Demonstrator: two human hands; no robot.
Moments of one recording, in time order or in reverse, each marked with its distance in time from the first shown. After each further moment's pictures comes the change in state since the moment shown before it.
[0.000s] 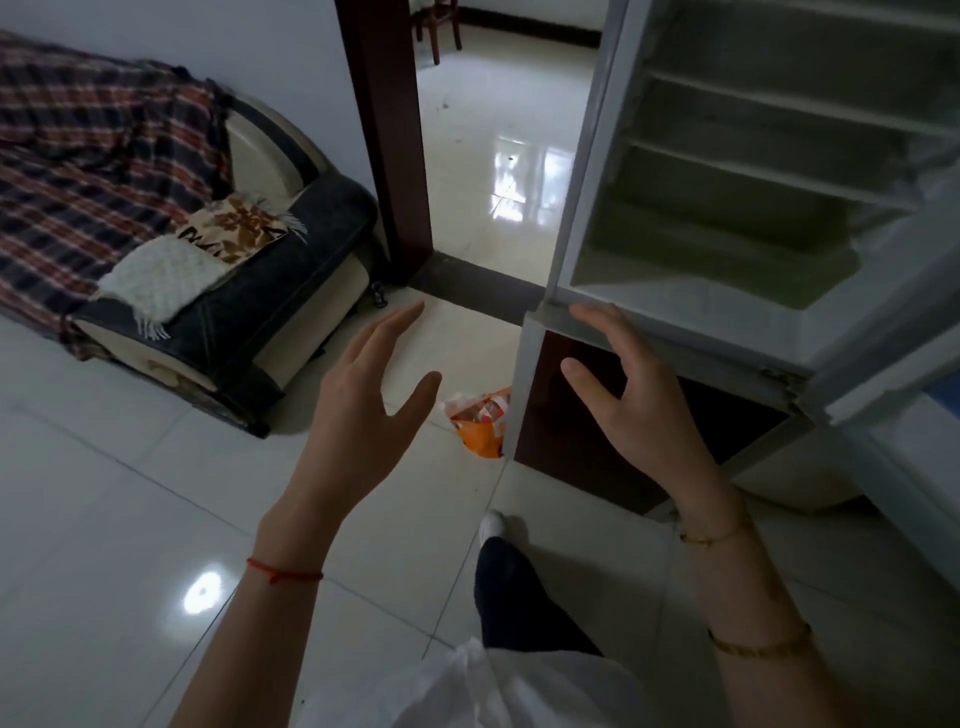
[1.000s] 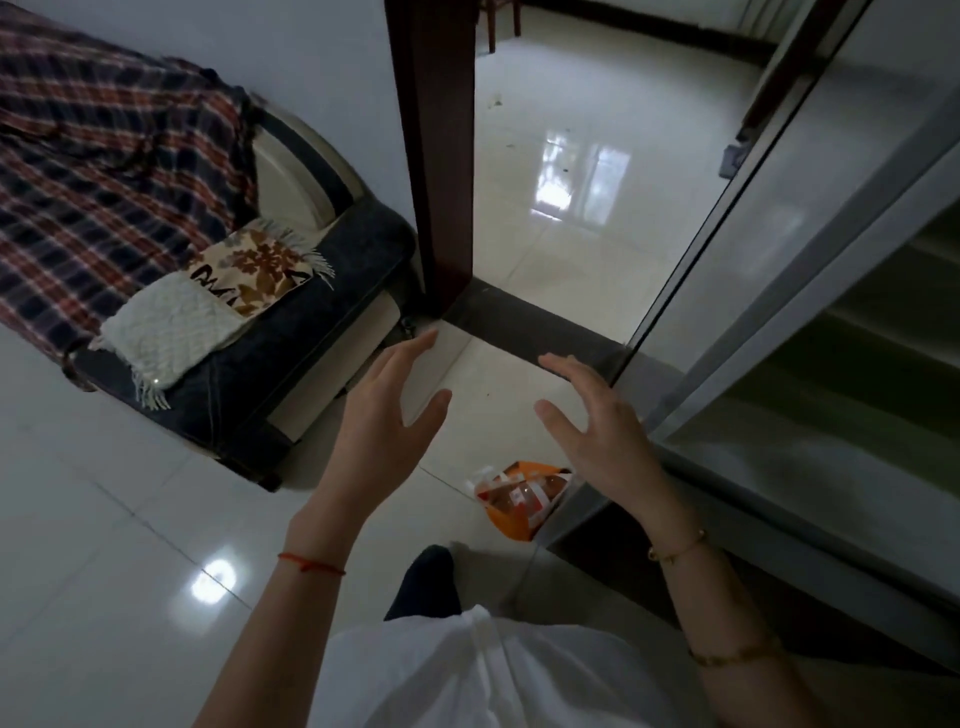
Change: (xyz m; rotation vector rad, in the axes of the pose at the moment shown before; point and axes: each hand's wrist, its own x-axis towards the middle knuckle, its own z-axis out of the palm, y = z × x) left_hand 0.278 -0.169 0.030 -0.025 -0.028 -0.198; right_hand 0.323 0.072 0.102 -0.040 -0.225 0.082
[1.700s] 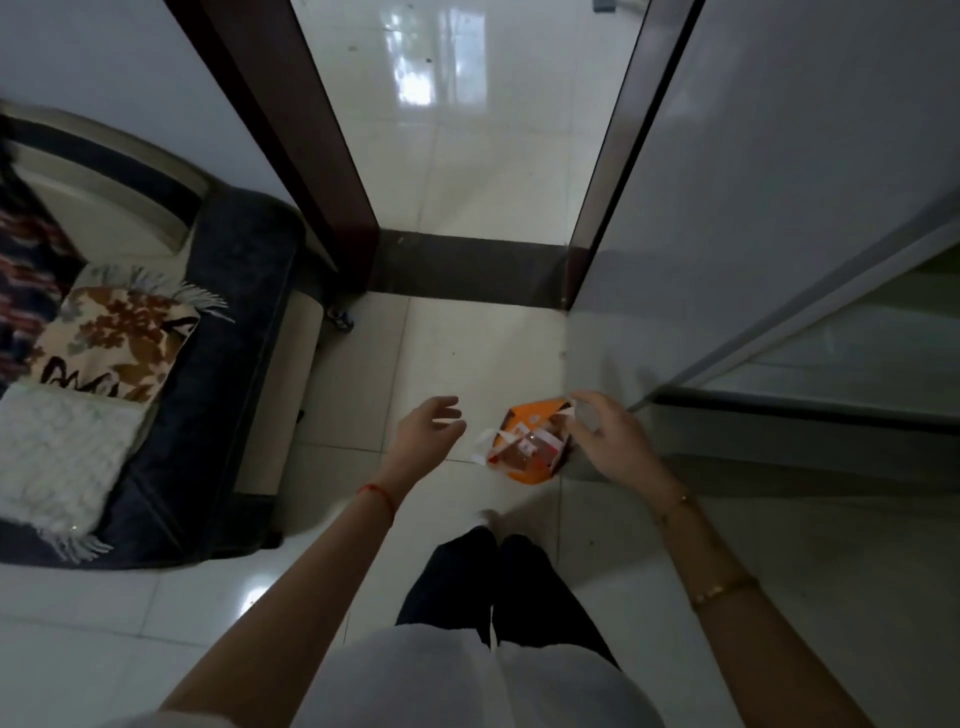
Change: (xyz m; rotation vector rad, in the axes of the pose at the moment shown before) left_hand 0.137 -0.179 0.136 -0.157 -0.690 -0.443; right_hand 0.068 0.125 0.103 0.106 0.157 0.679
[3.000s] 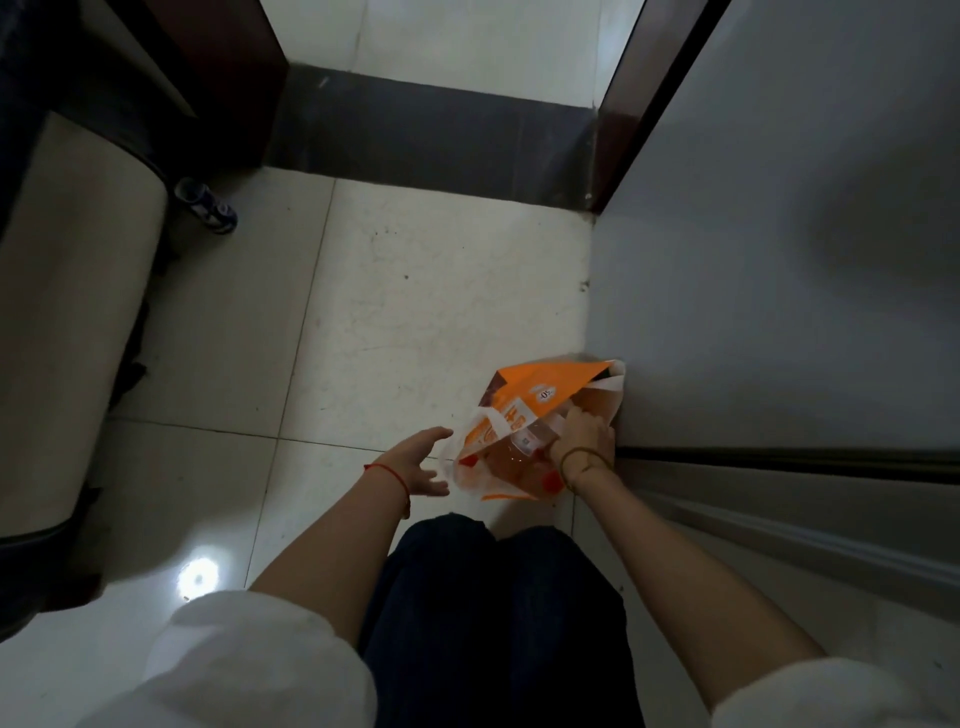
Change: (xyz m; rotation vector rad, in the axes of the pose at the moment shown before) left_hand 0.384 -0.350 0.248 -0.721 -0.234 -0.899; right_hand 0.325 0.362 0.306 -0.455 -0.020 0.390
